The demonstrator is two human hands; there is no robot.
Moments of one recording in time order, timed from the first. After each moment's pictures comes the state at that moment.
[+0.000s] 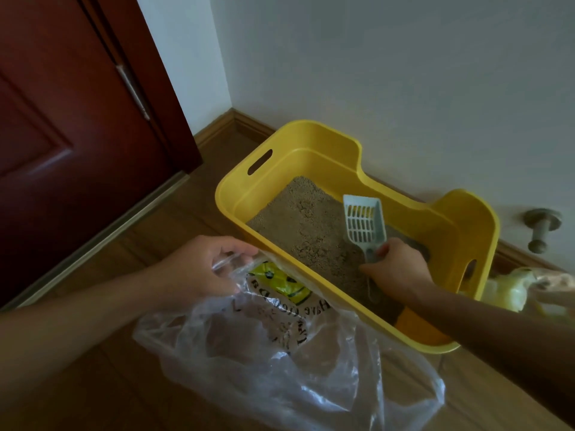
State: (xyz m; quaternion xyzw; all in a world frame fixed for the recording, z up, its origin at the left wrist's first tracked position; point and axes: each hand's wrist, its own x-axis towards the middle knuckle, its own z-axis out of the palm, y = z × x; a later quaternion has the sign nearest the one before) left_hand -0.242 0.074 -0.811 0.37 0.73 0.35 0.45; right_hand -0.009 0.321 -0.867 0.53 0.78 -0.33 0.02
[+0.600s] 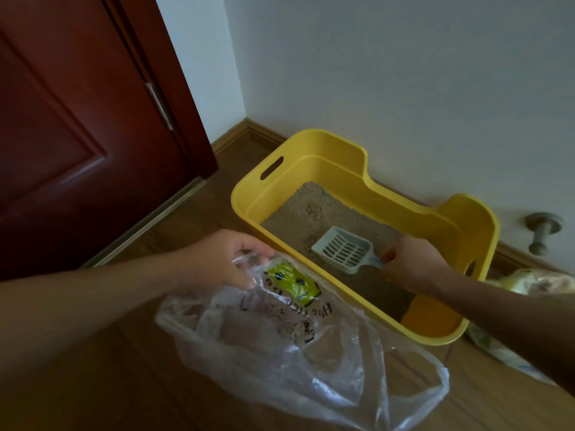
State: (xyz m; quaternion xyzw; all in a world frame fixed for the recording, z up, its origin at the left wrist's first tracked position) left_hand -0.229 0.082 -0.779 0.38 0.74 0.29 0.46; right_hand -0.006 0.329 -0.827 0.44 0.86 -0.23 0.14
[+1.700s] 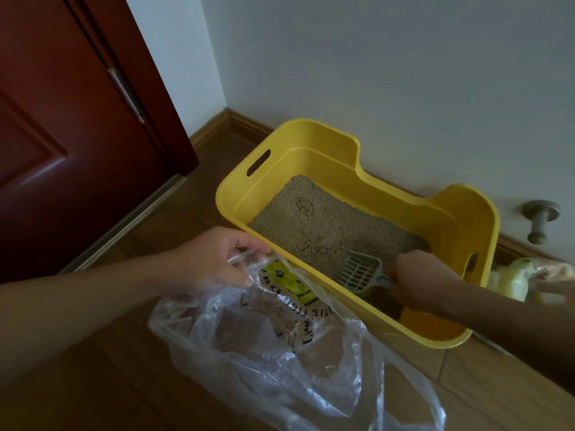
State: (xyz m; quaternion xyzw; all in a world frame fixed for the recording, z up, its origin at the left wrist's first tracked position) left_hand -0.253 0.099 -0.802 0.38 0.72 0.31 0.49; right_hand 0.009 0.321 -0.842 0.35 0.90 -0.08 0.25
